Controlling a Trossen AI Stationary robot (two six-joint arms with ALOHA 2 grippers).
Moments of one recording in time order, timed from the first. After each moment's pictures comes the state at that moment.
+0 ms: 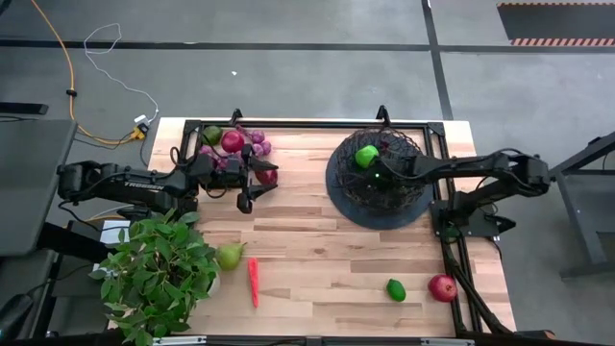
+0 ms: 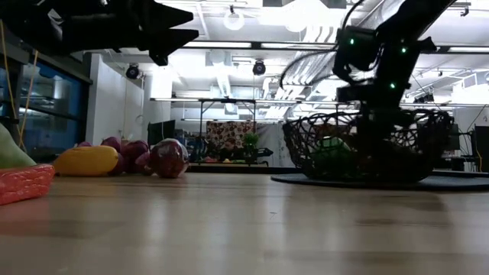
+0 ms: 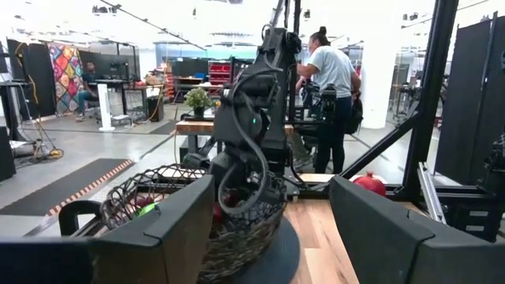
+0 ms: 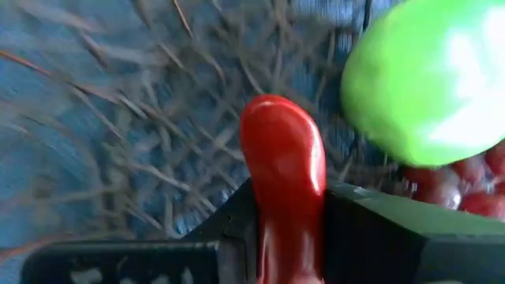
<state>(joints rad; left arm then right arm) 0.32 1.04 0.32 0.83 0.17 -0.03 -0.28 1.31 0.69 -0.60 0.26 -0.13</state>
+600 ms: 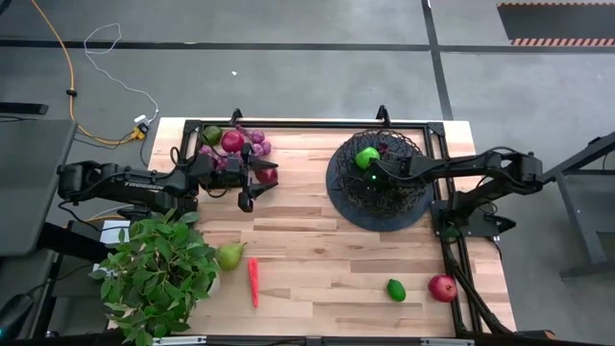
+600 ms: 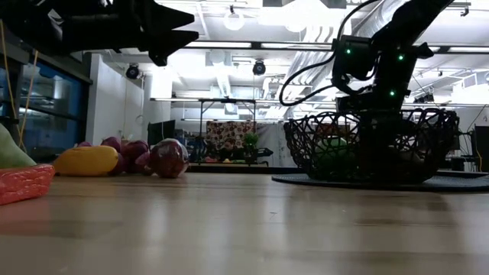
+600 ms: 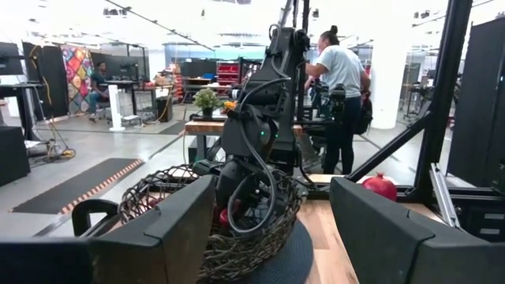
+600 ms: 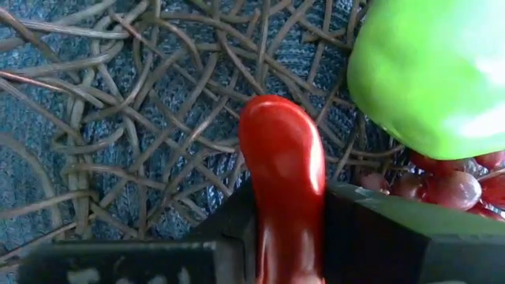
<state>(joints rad) 0.32 1.04 0.32 0.84 0.14 -0.02 -0.28 1.37 0.69 -0.59 0.28 -0.13</state>
